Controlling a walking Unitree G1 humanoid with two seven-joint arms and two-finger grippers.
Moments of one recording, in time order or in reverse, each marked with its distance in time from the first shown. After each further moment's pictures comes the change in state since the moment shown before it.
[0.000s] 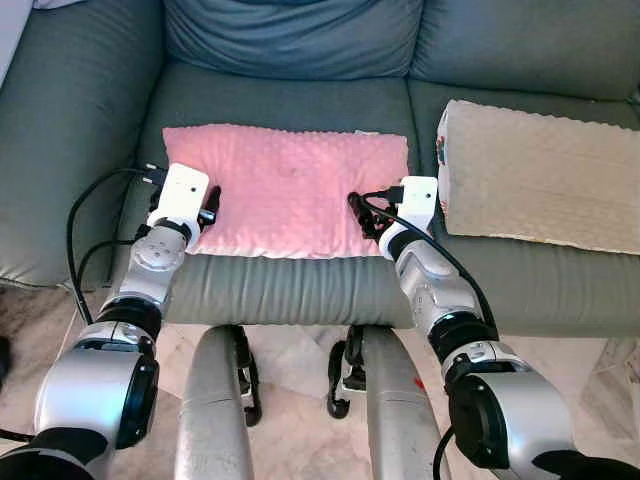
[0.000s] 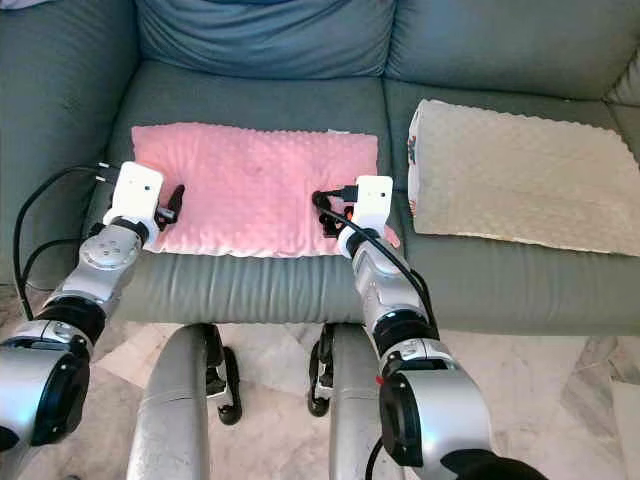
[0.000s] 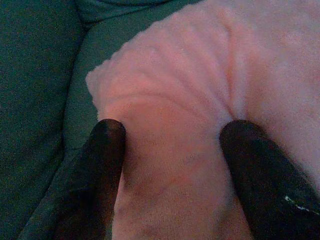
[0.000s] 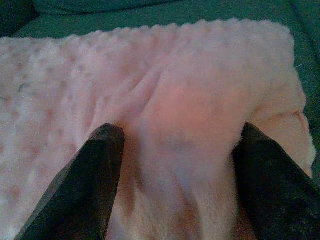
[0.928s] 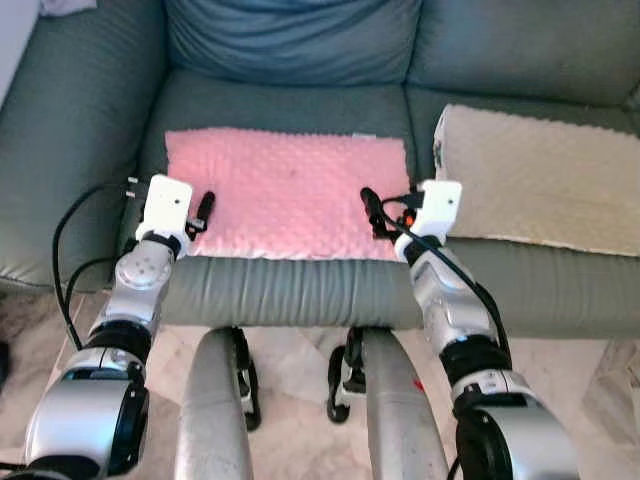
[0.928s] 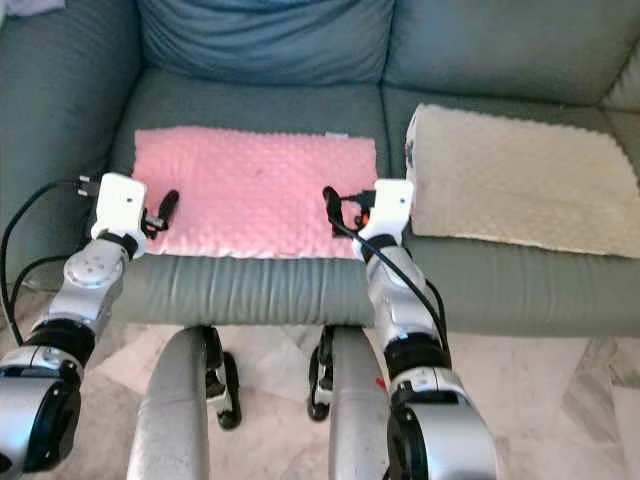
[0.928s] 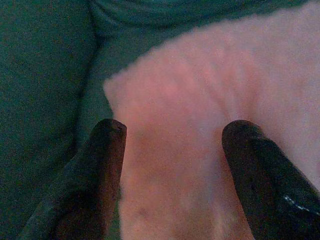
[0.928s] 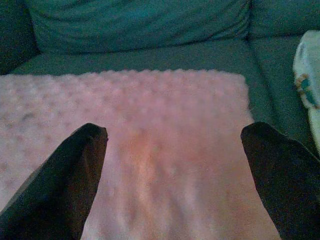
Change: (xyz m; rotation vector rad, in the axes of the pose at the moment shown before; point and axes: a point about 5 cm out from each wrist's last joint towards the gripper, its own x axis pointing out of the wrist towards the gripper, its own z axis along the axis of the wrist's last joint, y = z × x) left arm -0.015 0.007 -0.009 -0.062 -0.073 0.014; right arm -0.020 -0.013 0.006 -0.028 -0.125 -0.047
